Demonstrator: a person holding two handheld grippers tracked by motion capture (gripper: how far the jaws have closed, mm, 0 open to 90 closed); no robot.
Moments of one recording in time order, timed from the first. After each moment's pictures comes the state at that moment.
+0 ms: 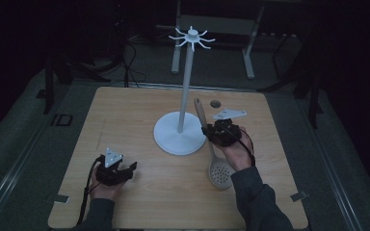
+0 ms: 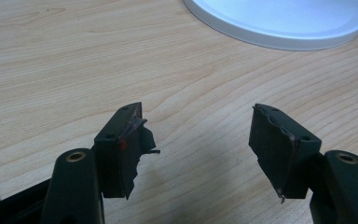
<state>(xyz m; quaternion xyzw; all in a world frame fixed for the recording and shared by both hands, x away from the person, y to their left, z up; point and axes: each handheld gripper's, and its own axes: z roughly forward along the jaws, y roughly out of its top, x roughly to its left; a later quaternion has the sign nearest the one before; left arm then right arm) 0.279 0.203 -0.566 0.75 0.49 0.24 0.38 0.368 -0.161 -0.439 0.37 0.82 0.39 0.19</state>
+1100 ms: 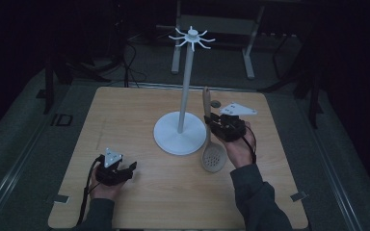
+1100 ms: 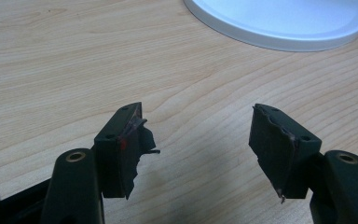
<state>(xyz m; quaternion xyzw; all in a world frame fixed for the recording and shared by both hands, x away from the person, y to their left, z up) 0.279 0.204 -0.566 0.75 0.50 0.24 0.38 0.366 -0.168 -0.420 0.36 0.77 0.47 0.24</state>
